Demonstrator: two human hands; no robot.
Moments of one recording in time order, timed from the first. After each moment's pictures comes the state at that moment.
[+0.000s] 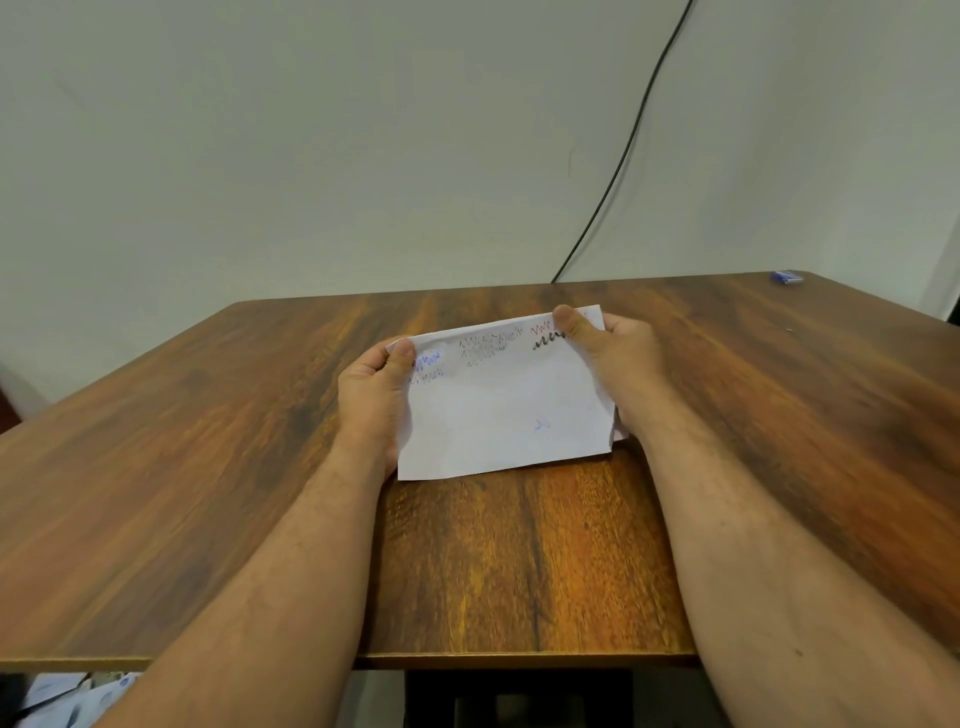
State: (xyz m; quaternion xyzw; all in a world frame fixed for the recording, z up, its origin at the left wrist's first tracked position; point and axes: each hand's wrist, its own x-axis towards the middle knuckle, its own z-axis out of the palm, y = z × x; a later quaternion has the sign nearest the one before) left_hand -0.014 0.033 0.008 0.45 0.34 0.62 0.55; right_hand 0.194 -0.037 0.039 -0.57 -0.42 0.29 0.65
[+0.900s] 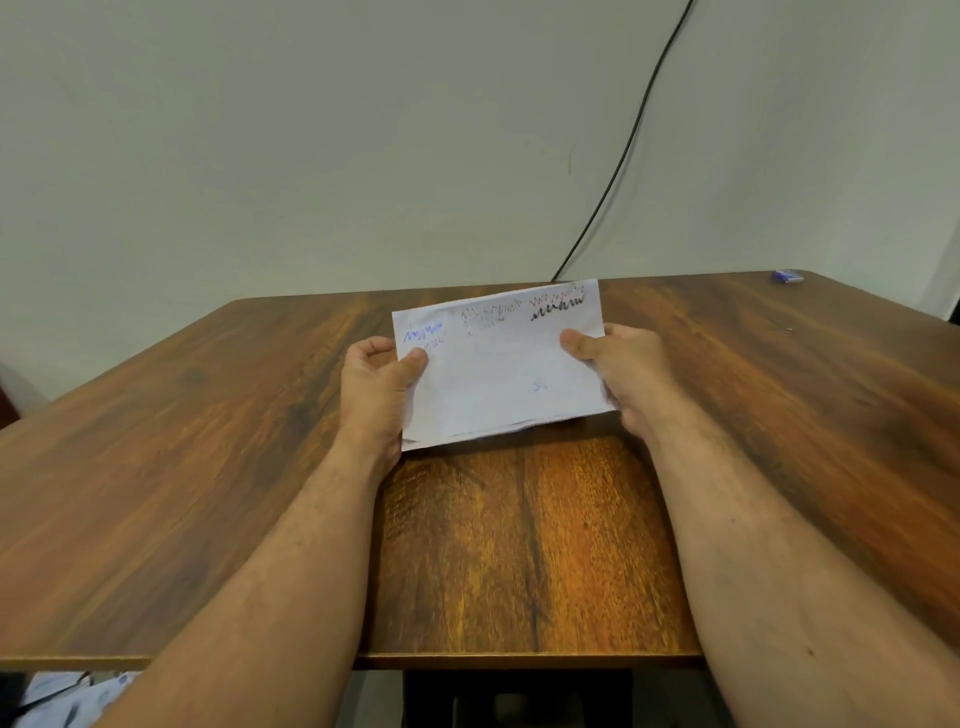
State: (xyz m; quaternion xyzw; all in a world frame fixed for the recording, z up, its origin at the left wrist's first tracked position) left_hand -0.018 0.035 0.009 0.44 0.38 0.60 0.55; right_hand 0.207 -0.027 0.031 -0.58 -0.36 0.34 0.64
